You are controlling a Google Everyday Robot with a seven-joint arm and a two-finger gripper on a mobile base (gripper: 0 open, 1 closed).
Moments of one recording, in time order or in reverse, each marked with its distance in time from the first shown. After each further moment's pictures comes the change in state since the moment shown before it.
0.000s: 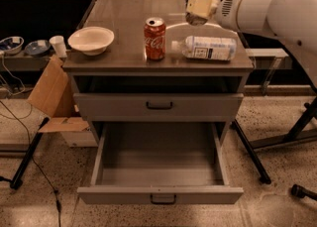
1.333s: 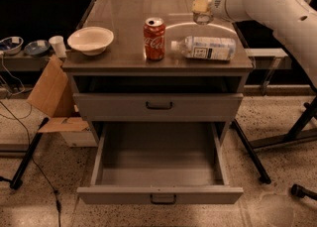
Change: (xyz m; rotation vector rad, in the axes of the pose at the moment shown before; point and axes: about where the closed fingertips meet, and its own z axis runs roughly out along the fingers) arm -0.009 -0.085 0.074 0.213 0.092 0.033
